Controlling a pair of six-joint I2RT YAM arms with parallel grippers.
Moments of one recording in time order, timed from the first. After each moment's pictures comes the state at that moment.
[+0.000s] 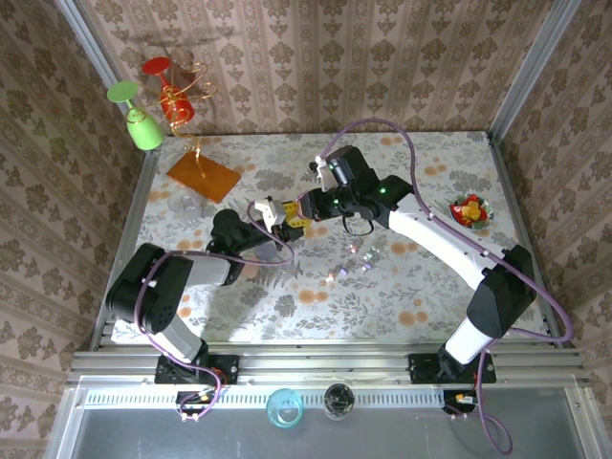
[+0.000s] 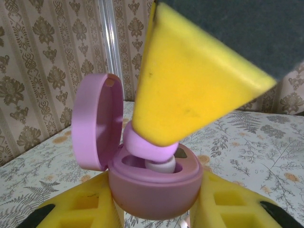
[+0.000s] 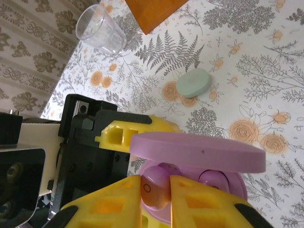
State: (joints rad) left arm -0.48 1.61 0.54 1.18 0.80 0.01; right arm 0.66 1.63 1.50 -0.61 -0.24 0.43
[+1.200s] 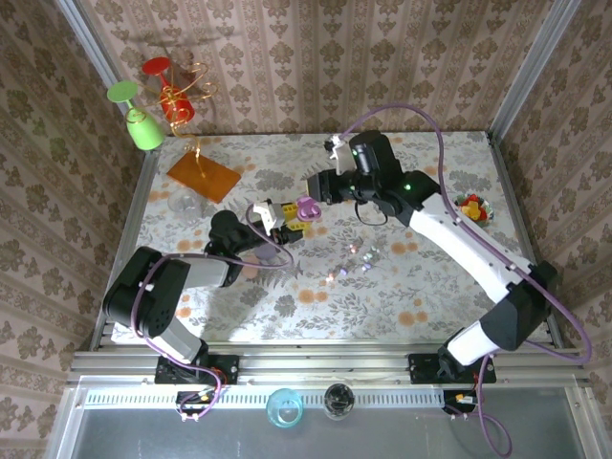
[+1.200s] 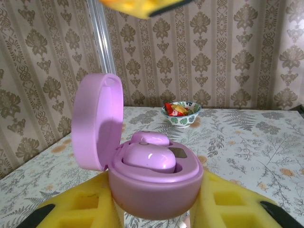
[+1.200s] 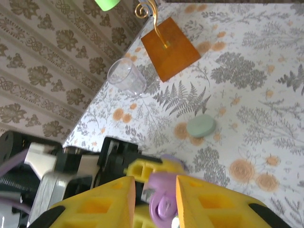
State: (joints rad) left arm -0.48 1.58 0.53 1.18 0.83 0.05; right arm 0.60 1.55 1.55 -0.55 -0.28 0.39
